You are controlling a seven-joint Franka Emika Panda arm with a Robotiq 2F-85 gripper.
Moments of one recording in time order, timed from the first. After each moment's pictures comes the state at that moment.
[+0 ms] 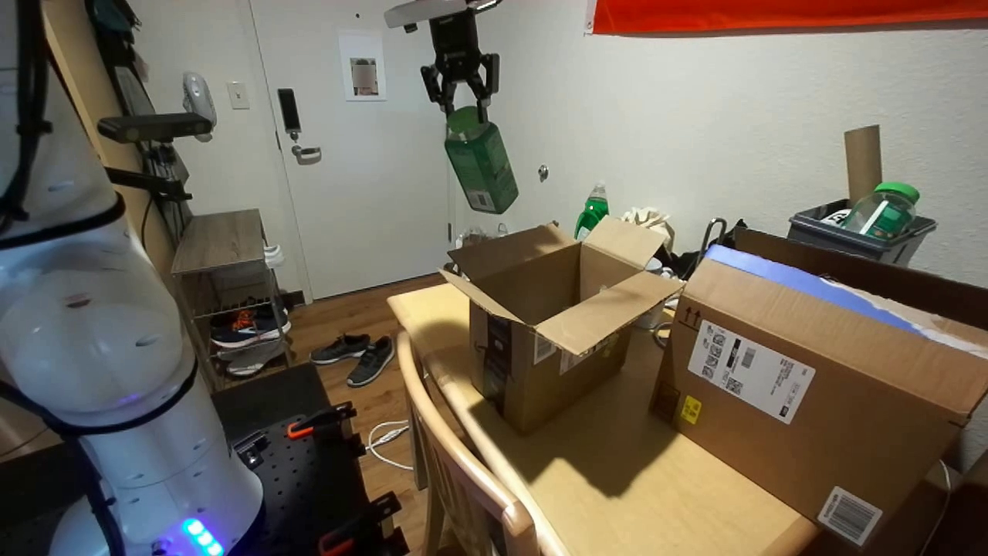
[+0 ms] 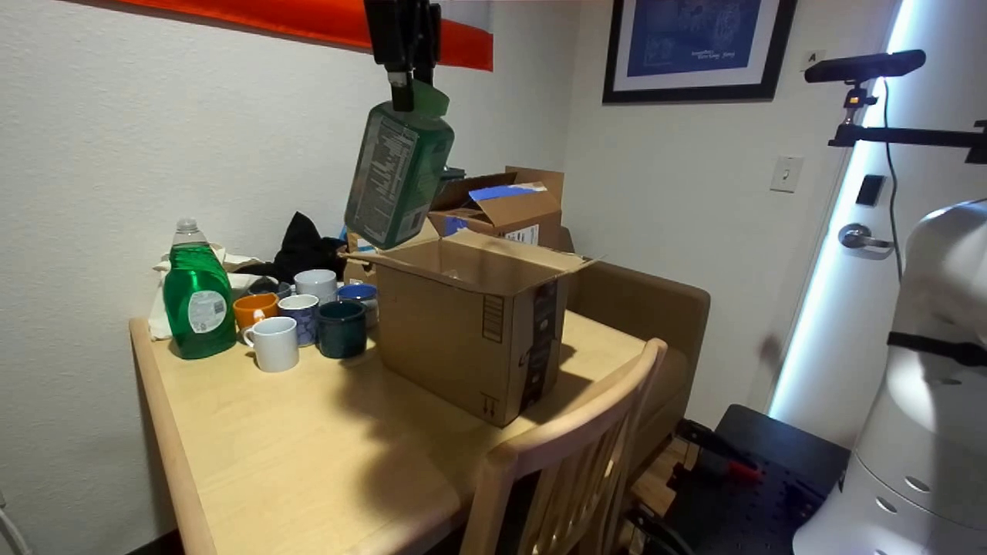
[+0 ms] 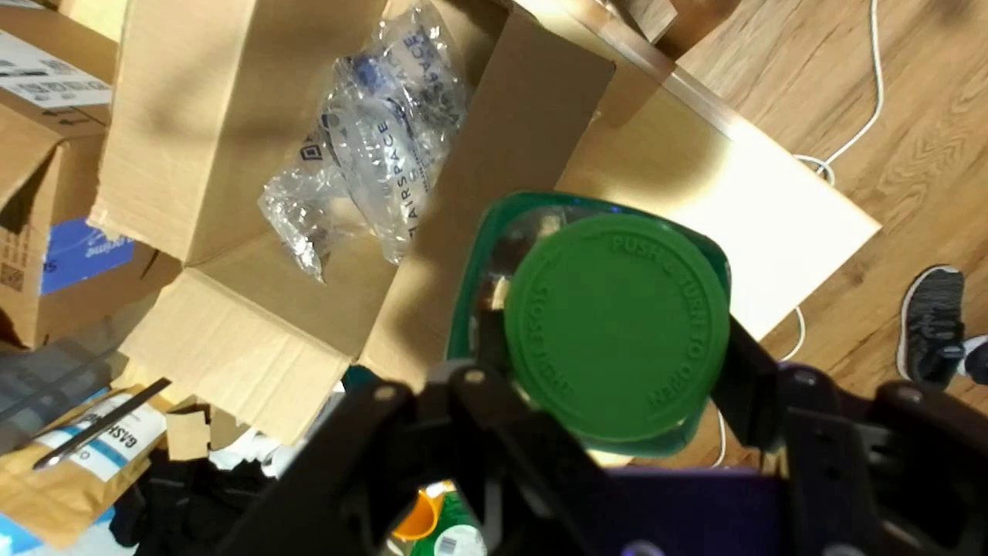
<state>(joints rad) 0.20 -0.07 0.21 -1.71 -0.17 1.68 -0.13</state>
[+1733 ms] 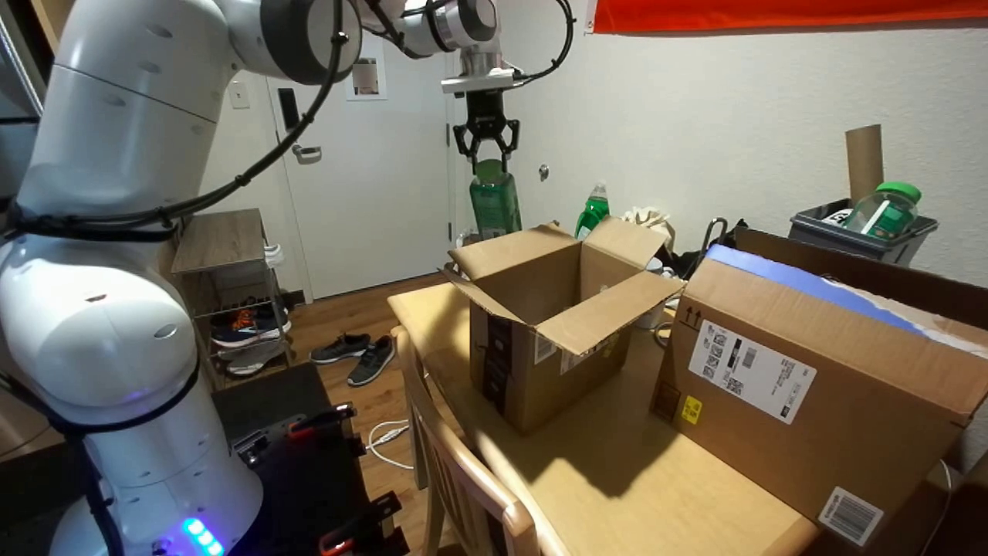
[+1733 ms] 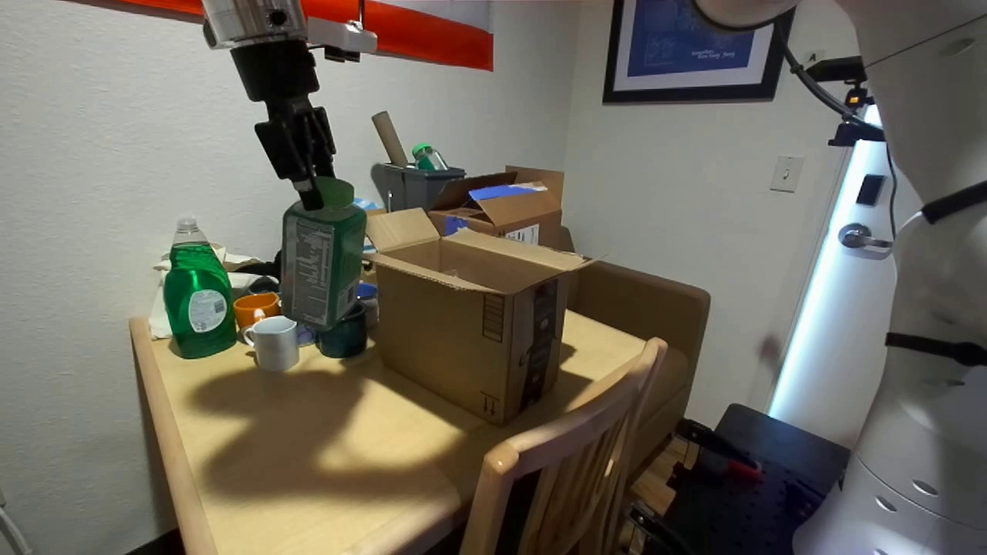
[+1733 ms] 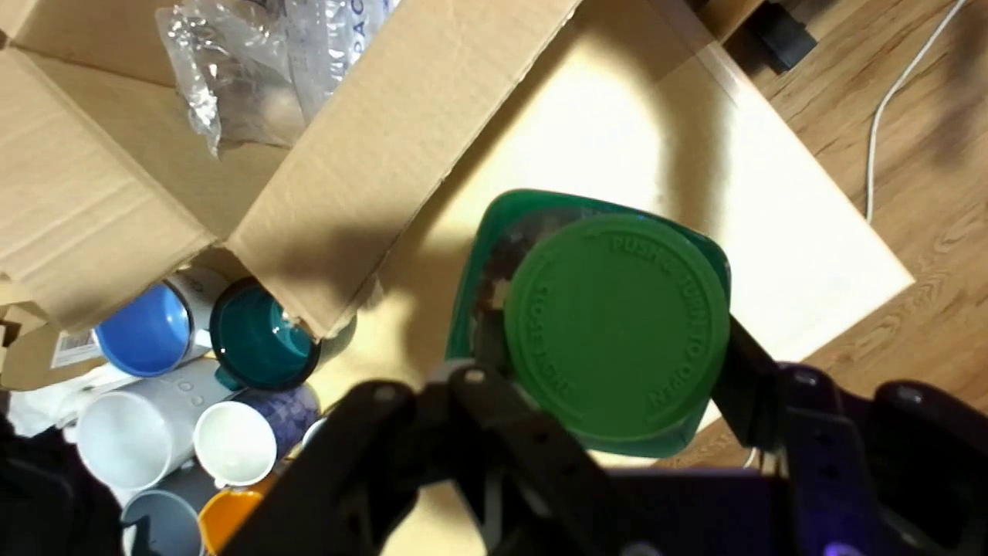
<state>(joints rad) 0.29 0.50 0.24 -1.22 -0.32 1.56 -0.25</state>
